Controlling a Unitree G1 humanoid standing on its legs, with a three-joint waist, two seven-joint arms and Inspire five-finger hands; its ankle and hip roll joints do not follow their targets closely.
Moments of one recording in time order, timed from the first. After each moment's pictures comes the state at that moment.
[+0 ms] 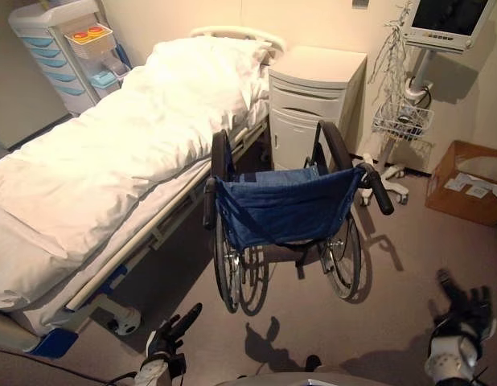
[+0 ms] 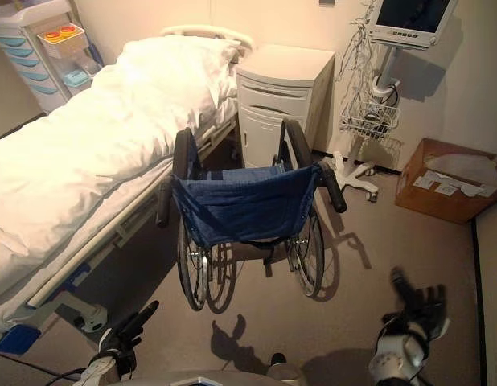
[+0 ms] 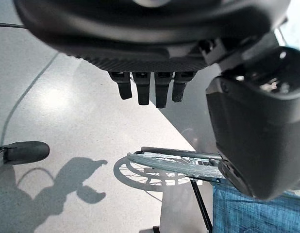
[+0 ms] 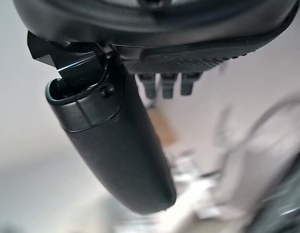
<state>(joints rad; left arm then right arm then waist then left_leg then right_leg) 0.08 0.28 -0.07 1.00 -0.42 -0.10 0.10 0.10 -0.33 -0.17 0.86 0.84 -0.35 -0.24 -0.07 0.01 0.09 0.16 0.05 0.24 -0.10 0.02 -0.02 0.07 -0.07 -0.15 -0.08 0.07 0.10</state>
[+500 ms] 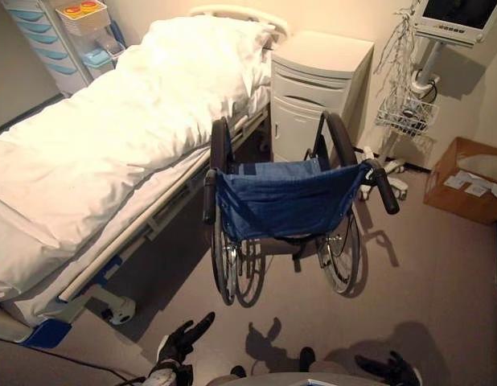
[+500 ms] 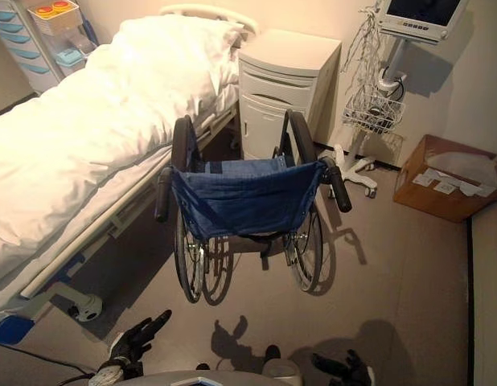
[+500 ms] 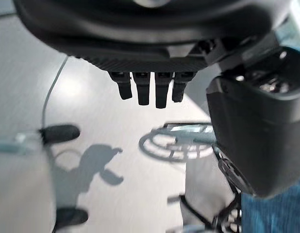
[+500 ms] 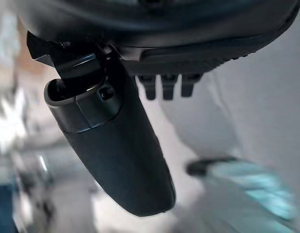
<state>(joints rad) 0.08 0.23 -0.15 1.11 -0.39 -0.19 -0.01 0.15 -0.22 0.11 1.16 0.32 -0.16 -0.12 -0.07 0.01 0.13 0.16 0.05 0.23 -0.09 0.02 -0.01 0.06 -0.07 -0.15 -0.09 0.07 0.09</state>
